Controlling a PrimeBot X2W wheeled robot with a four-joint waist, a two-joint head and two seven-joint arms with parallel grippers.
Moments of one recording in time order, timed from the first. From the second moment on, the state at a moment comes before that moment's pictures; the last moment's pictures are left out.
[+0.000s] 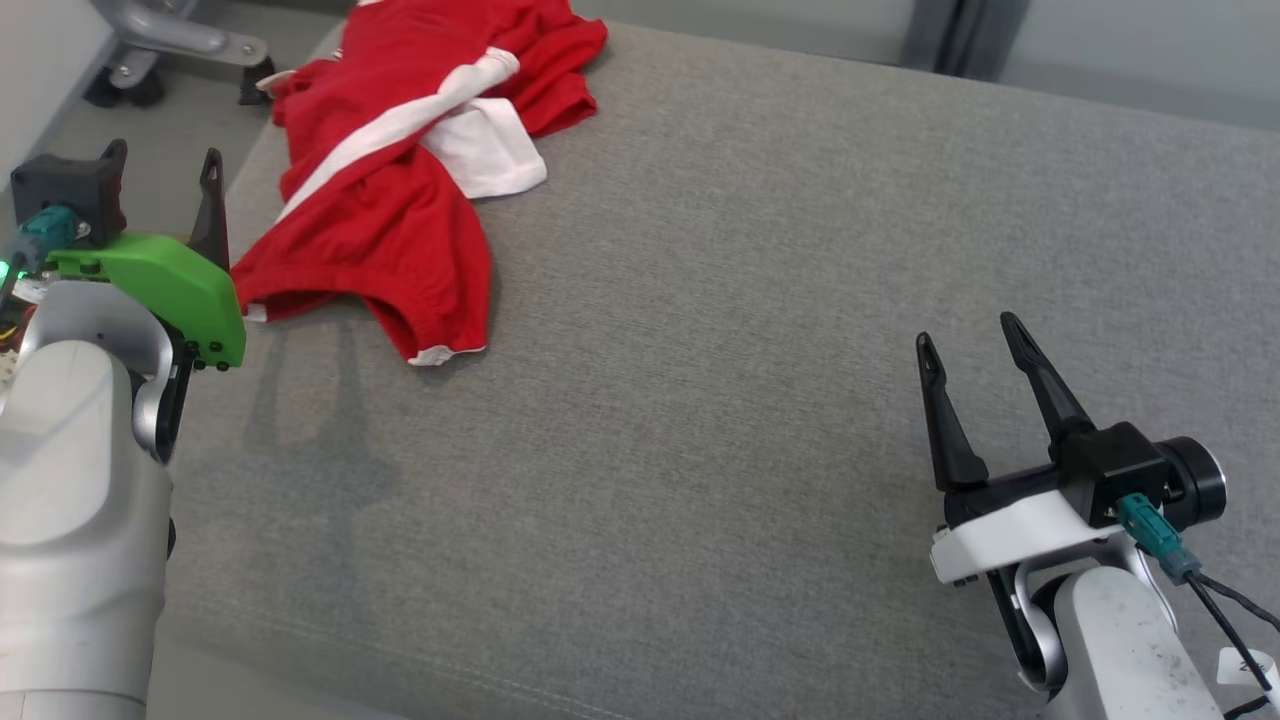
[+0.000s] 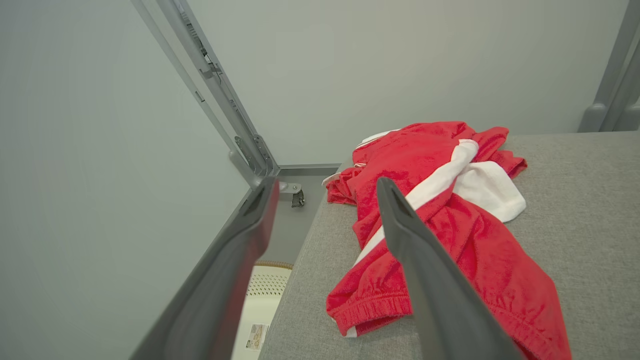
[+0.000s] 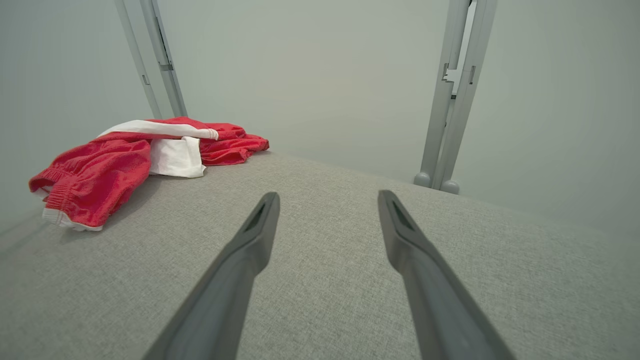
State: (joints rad) left arm -0.75 0.30 -0.12 0.68 -0.16 -0.11 -0.02; right arm -0.17 -0.05 0.04 0.13 -0.02 0.13 -0.26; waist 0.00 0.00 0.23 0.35
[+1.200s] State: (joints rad) left arm -0.95 0.37 -0.39 0.94 -0.32 -0.13 0.12; right arm -0.18 -0.05 0.00 0.15 0.04 0.13 -0.26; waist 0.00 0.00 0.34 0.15
